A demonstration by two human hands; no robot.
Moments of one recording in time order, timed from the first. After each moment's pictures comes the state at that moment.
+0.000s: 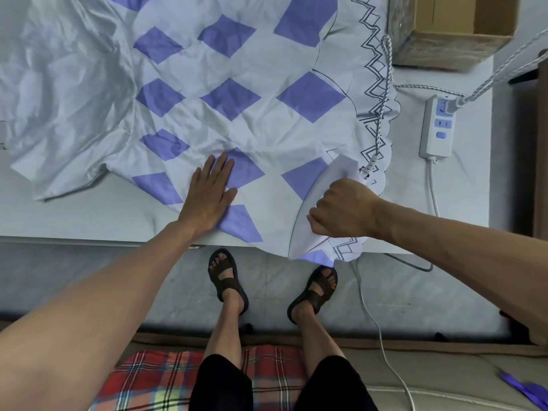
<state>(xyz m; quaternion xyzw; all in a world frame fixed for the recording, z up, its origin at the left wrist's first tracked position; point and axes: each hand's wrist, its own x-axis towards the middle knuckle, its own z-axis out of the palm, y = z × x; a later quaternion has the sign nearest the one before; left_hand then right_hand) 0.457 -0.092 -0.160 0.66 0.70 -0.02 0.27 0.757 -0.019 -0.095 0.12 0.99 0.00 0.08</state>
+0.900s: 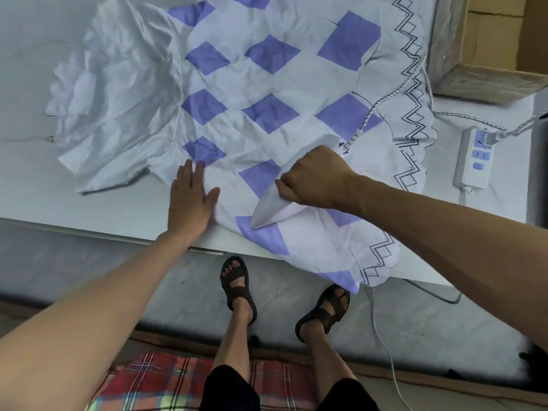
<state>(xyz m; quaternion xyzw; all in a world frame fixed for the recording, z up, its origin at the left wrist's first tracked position) 0.390 -0.117 -0.139 0.52 0.82 0.05 0.22 0.637 0.026 -0.072 0.18 0.98 0.01 -0.01</state>
